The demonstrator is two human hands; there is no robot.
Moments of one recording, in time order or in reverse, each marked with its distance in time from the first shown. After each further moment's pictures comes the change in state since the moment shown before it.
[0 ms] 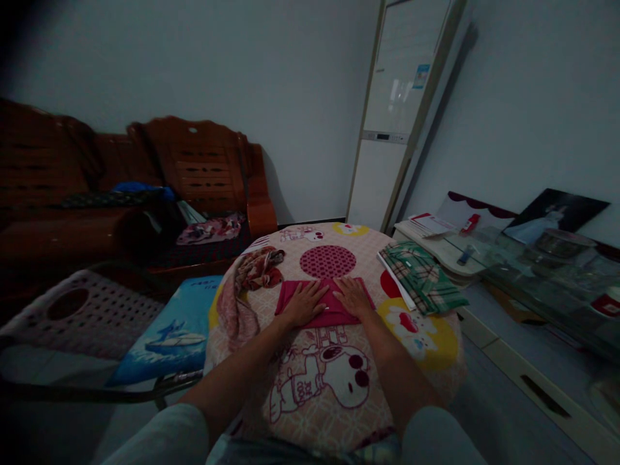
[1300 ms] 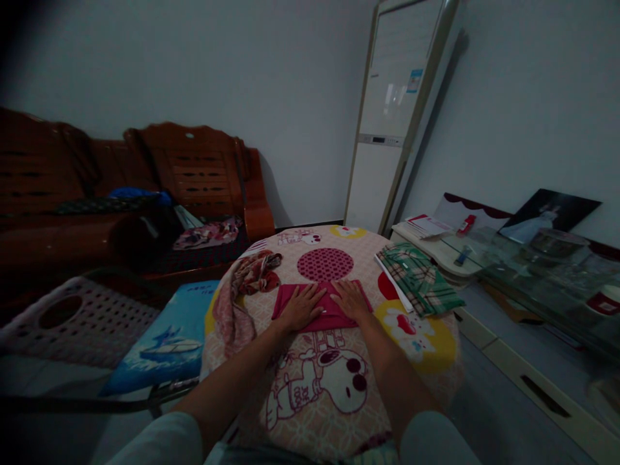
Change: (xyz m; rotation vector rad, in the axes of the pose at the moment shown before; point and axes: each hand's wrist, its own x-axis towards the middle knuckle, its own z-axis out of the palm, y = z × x) left_hand -0.001 0.001 -0.002 0.020 -0.015 -0.006; right_hand -0.002 -0.004 -0.004 -0.005 0.026 0.010
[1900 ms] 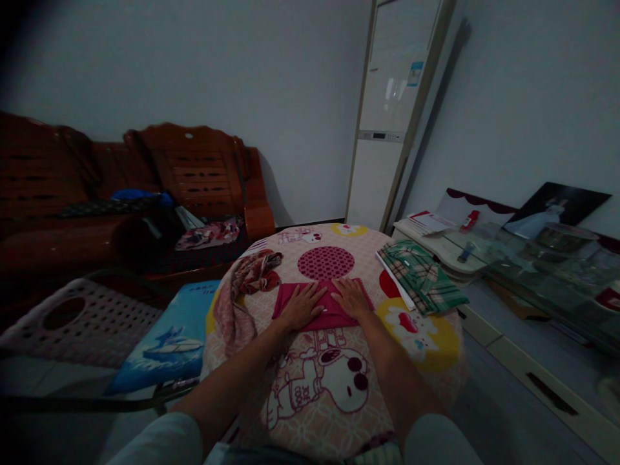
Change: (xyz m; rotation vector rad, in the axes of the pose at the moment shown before) left_hand 0.000 -0.001 0.000 0.001 -0.003 -0.001; right_hand 0.000 0.001 0.001 0.030 -0.025 0.002
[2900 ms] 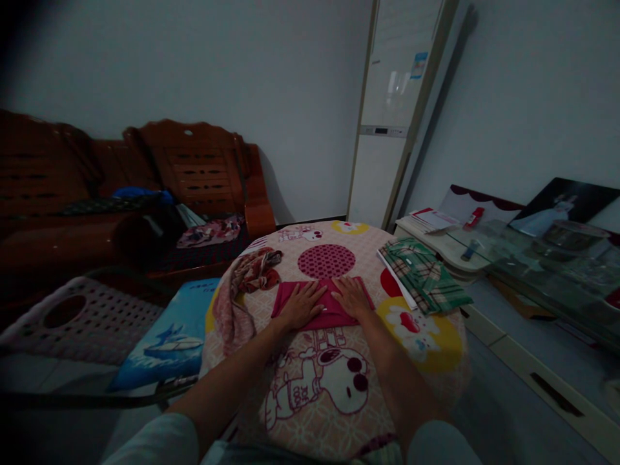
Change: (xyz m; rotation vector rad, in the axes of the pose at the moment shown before) left_hand 0.000 0.000 0.002 -0.005 0.003 0.006; right_hand -0.001 -0.001 0.003 -0.010 0.038 -0.002
